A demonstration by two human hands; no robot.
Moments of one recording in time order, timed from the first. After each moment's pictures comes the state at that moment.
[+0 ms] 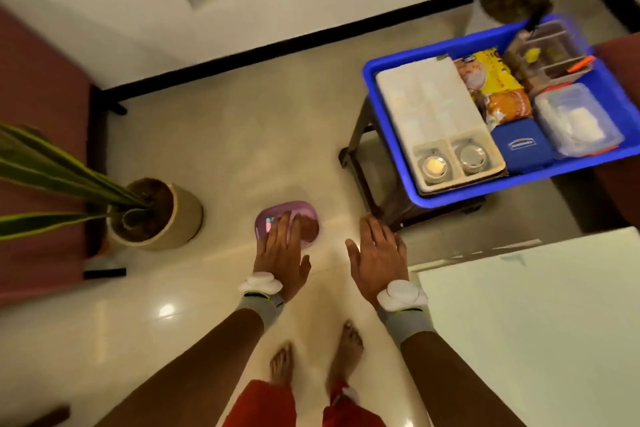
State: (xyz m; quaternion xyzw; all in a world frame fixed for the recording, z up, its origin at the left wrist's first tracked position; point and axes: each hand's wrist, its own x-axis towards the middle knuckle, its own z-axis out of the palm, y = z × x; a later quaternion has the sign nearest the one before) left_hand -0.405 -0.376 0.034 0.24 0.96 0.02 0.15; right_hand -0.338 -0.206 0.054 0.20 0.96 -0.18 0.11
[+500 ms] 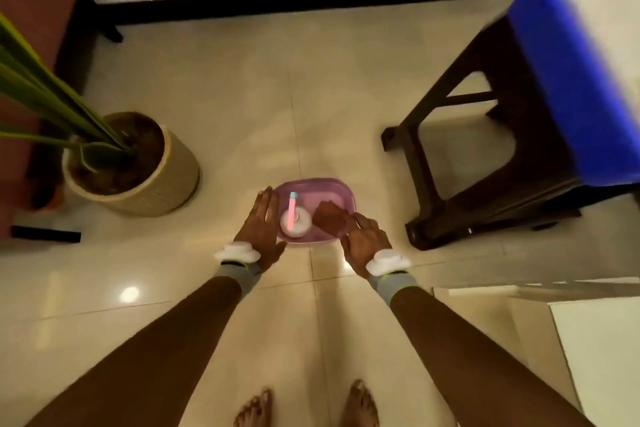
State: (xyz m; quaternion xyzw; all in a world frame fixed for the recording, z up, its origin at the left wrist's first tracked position) left_hand -0.475 -0.532 -0.227 0.18 0.95 0.17 0.19; right_hand -0.419 -0.322 -0.201 0.07 0.95 -0.18 0.25
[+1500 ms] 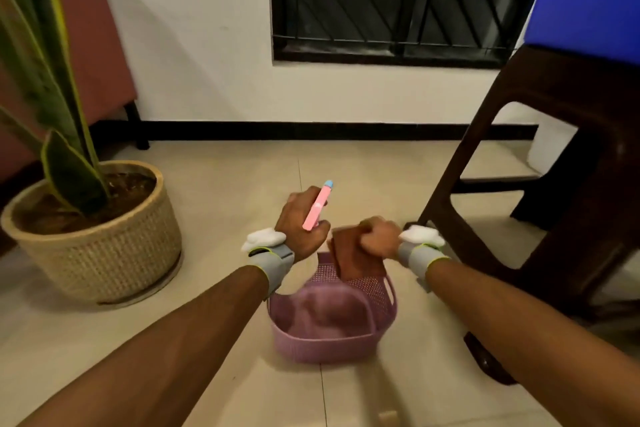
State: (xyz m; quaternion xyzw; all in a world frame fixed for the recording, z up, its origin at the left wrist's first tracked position) left_hand -0.561 -0.488 -0.352 0.24 0.85 0.44 -0.13; right_hand -0.542 -0.307 -0.356 0.10 0.94 -0.30 0.08
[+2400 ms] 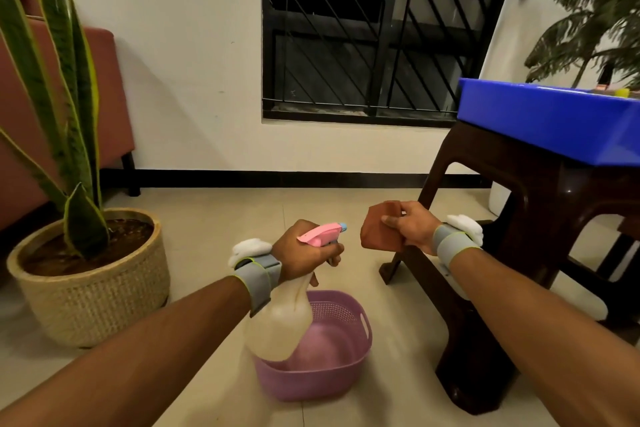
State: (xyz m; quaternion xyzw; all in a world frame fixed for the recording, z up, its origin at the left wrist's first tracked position) left_hand -0.504 -0.479 -0.263 0.25 0.83 0.49 0.09; right_hand -0.510 -0.244 -0.239 0.15 0.83 -0.53 -0.03
